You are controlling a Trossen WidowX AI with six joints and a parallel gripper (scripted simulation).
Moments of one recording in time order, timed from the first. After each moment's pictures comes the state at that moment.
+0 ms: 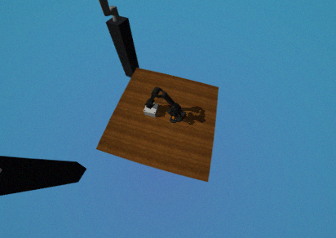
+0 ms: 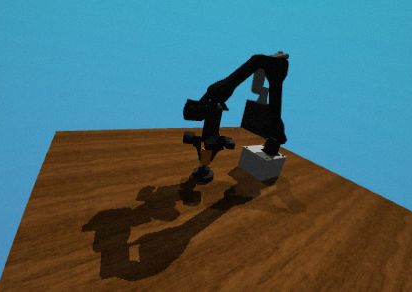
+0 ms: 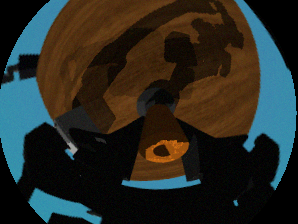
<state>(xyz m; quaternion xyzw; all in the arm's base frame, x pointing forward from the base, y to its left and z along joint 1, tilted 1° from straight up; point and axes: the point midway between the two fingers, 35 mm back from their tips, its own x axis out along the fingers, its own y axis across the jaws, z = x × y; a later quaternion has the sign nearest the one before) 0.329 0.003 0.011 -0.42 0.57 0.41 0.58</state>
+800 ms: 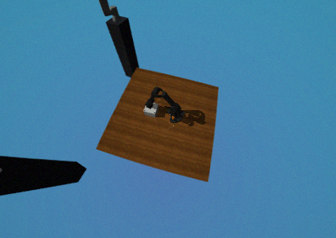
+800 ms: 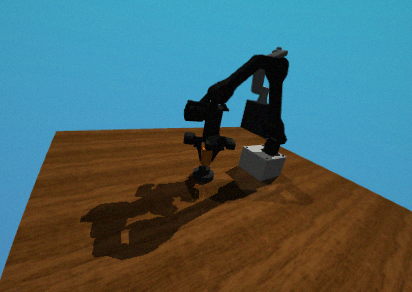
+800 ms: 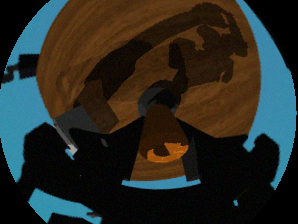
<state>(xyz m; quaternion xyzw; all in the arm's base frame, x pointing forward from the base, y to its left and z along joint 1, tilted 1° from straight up) 0.326 0.003 0.008 -0.42 0.57 0.41 0.58</state>
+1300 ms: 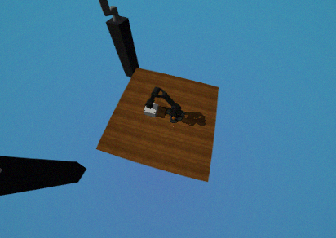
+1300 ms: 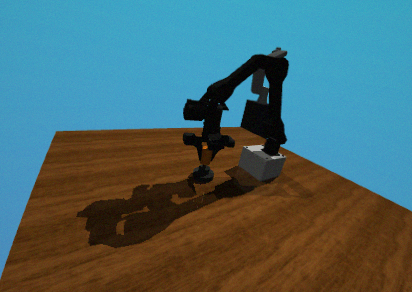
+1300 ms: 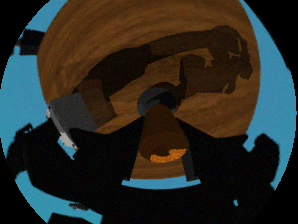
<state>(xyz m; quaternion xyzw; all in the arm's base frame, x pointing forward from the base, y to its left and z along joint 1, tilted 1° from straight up) 0.328 0.003 0.012 -0.47 0.53 0.46 0.54</state>
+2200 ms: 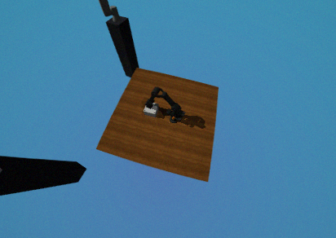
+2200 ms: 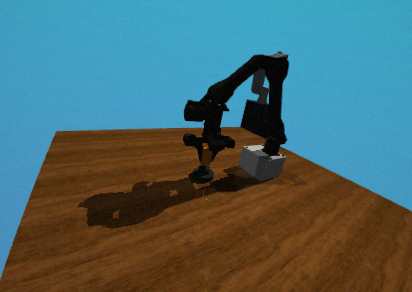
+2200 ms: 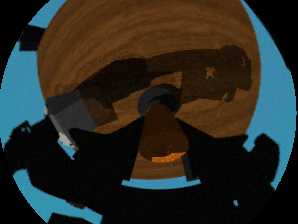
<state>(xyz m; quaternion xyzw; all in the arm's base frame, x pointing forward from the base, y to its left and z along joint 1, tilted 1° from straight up) 0.326 0.003 0.009 -0.48 0.52 0.47 0.53</state>
